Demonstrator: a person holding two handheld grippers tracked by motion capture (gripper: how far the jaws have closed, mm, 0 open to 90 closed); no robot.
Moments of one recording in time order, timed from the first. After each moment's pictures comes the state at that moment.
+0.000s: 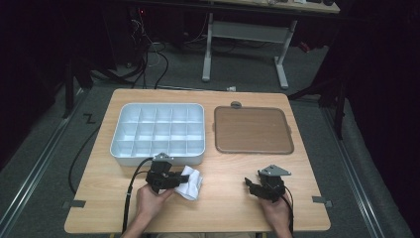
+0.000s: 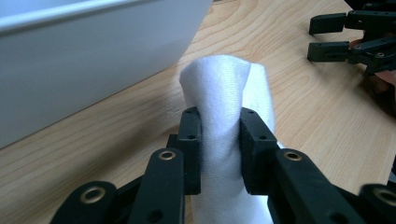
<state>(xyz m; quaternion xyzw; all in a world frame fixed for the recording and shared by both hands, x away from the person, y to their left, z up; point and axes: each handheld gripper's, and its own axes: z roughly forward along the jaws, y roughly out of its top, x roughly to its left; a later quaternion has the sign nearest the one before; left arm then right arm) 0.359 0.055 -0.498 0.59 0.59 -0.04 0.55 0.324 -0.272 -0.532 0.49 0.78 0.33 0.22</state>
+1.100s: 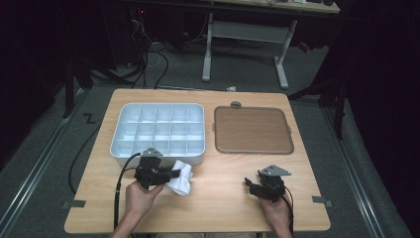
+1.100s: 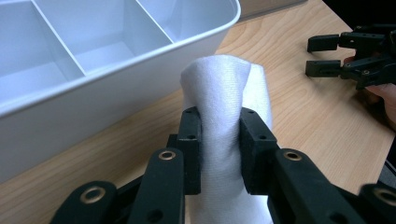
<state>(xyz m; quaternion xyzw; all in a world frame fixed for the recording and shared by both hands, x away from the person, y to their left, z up) 0.360 0.080 -0.470 0.58 0.58 -0.01 0.56 0.324 -0.272 -0.532 0.49 0.78 0.33 0.22</state>
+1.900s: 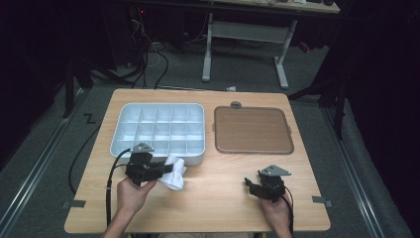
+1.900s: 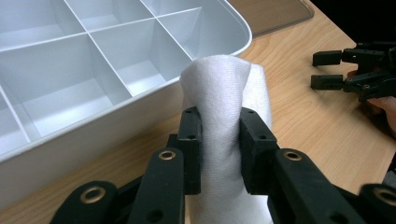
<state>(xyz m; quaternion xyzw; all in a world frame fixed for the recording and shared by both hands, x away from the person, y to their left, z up) 0.363 0.099 -0.453 0.57 0.58 0.01 0.58 0.324 -0.272 -0.532 0.49 0.78 0.33 0.22</state>
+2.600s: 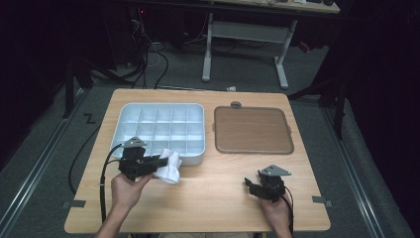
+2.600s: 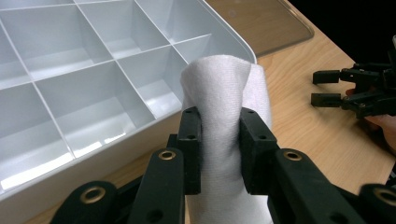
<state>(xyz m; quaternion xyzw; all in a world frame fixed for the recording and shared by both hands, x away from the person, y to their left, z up) 0.369 0.113 -0.436 0.55 0.58 0.02 0.59 0.324 -0.272 -0.532 0.49 0.78 0.33 0.22</state>
